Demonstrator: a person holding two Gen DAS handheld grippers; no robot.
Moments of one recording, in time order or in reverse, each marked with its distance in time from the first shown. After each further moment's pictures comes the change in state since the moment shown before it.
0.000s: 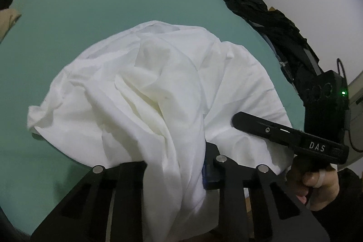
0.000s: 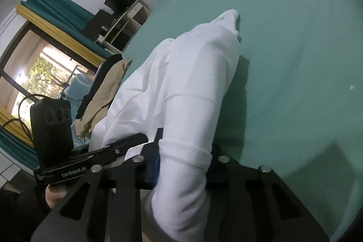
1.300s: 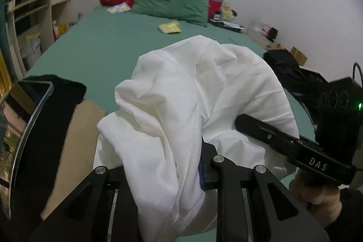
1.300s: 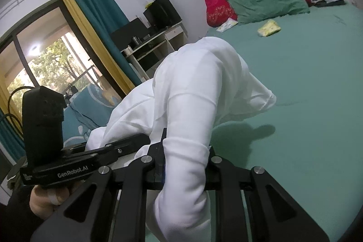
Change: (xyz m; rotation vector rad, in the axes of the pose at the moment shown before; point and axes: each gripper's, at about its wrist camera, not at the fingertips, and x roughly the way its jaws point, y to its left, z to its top) left arm -0.140 0.197 0.155 0.011 -0.267 0.154; right arm 0.161 0.181 0.126 -0.279 -0.198 0.042
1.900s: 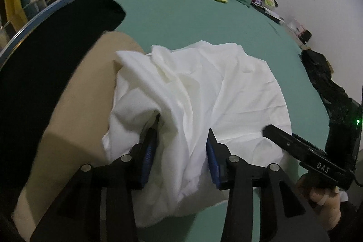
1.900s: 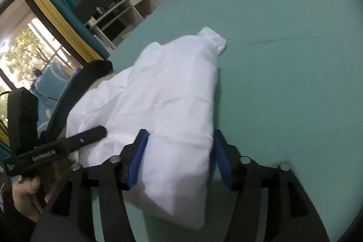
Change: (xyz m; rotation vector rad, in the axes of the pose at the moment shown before) left arm 0.061 0.070 -0.045 -0.211 0.162 0.101; right arm 0.034 -0.072 -0.049 0.078 0.236 -0.180
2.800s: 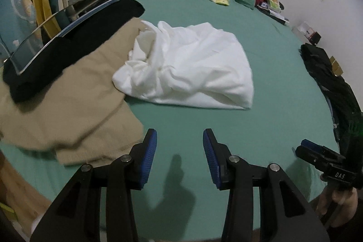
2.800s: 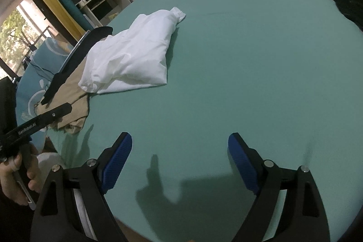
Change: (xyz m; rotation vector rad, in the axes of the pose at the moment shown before) left arm -0.116 -0.057 -0.116 -0.020 -0.055 0.123; right arm -0.131 -0.006 -0.077 -0.028 0.105 -0.137
